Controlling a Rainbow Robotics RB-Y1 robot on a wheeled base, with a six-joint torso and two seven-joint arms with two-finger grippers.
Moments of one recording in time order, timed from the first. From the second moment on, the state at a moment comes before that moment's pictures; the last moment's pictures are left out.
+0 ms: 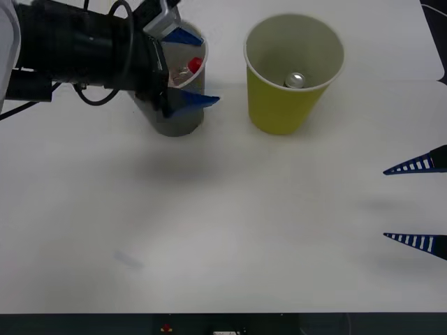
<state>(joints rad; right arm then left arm) 0.26 -1.13 -0.26 -2.01 1.31 -1.13 -0.09 -0.68 0.58 -0.04 -1.80 -1.82 -1.31 0.66</state>
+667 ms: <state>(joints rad) 0.26 -1.13 -0.26 -2.01 1.31 -1.13 -0.09 -0.39 0.77 0.00 -2.00 -1.65 -1.23 0.48</state>
